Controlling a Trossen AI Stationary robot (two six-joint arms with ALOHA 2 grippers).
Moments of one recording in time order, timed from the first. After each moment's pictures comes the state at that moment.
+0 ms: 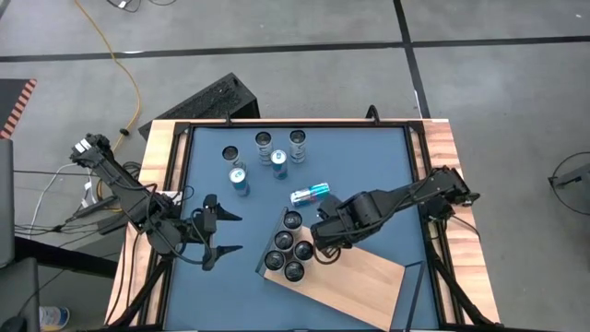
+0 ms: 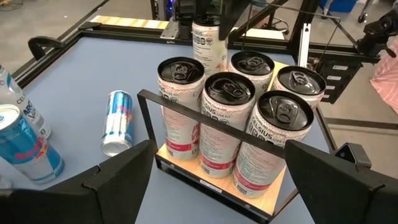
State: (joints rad) left arm -0.72 0.99 0.82 -0.27 -0.73 -0.40; right arm 0.37 1.89 1.99 -1.56 0.20 1.14
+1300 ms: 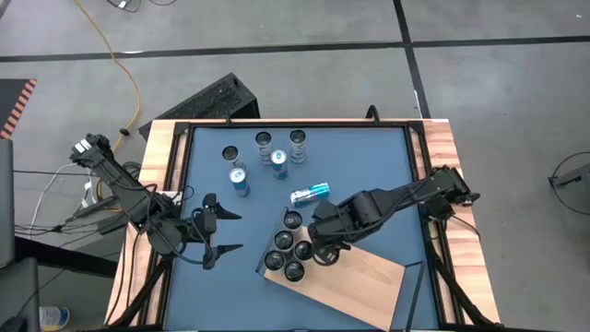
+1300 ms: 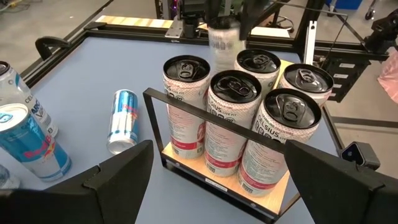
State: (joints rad) left arm -0.72 0.99 0.82 -0.28 -0.75 -0.40; right arm 0.36 1.89 1.99 -1.47 0.12 1.00
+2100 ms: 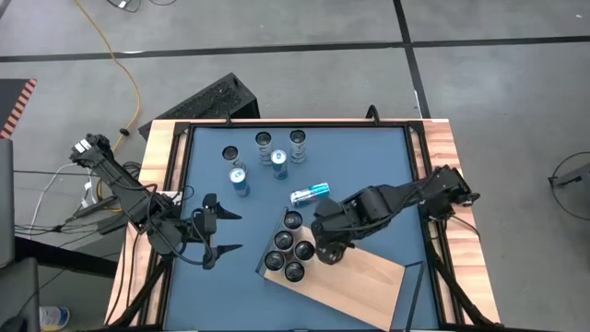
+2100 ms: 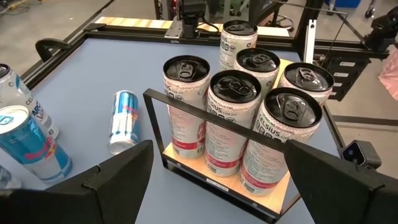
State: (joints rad) left arm -0.72 0.99 0.82 -0.28 -0.74 -0.39; right arm 0.38 1.88 2.08 -1.50 0.11 1.00
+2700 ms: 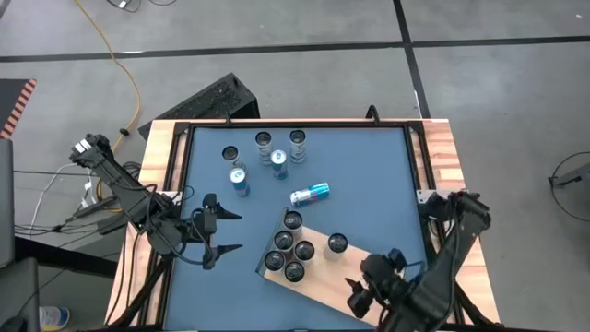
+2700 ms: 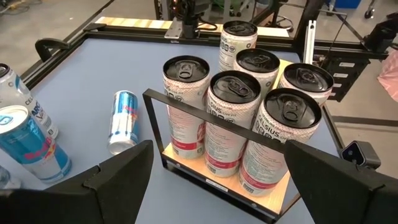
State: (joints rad) left arm -0.72 0.99 0.82 -0.28 -0.74 -0.39; right arm 0.89 1.93 1.97 -1.57 0.70 1.73
